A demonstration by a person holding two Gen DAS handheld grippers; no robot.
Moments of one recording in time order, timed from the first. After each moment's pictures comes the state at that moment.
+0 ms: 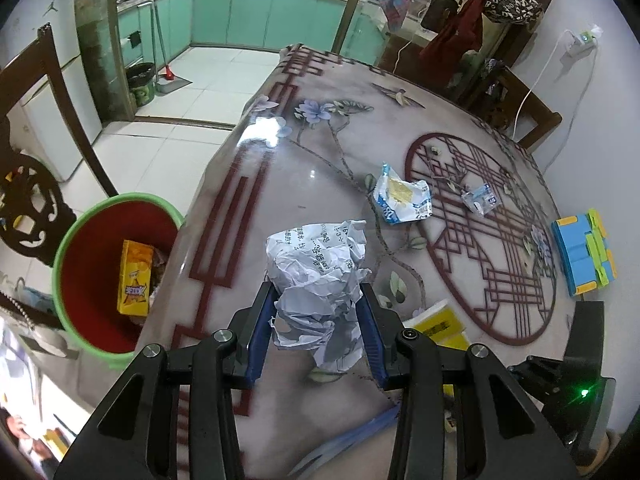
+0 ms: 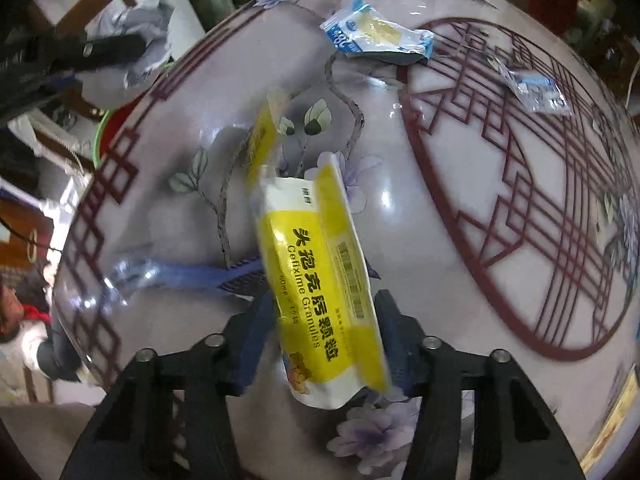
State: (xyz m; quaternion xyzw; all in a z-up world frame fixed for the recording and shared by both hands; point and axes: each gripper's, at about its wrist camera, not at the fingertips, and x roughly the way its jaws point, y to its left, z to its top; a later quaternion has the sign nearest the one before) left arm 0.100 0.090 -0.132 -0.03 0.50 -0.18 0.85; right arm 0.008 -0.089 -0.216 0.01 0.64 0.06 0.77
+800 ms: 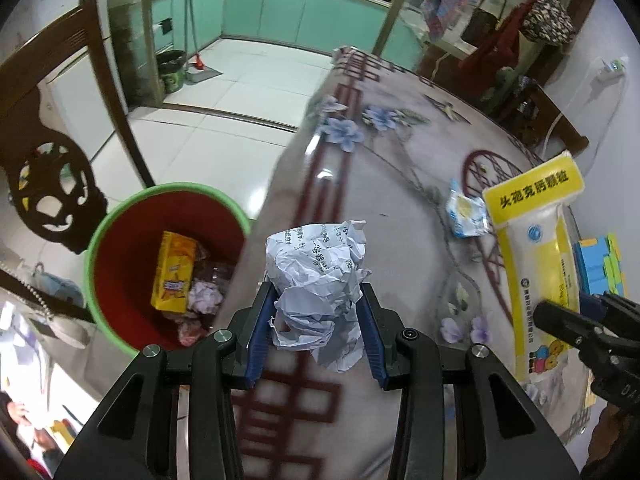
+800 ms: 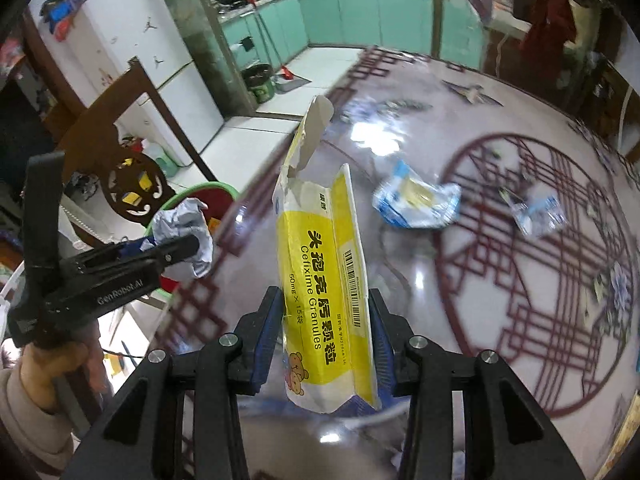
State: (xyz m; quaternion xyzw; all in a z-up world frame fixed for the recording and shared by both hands) left arm 0.124 0.159 -0.144 -0.05 0.51 -0.13 0.85; right arm 0.080 -0.029 -0.112 0.05 0.53 0.07 0.85
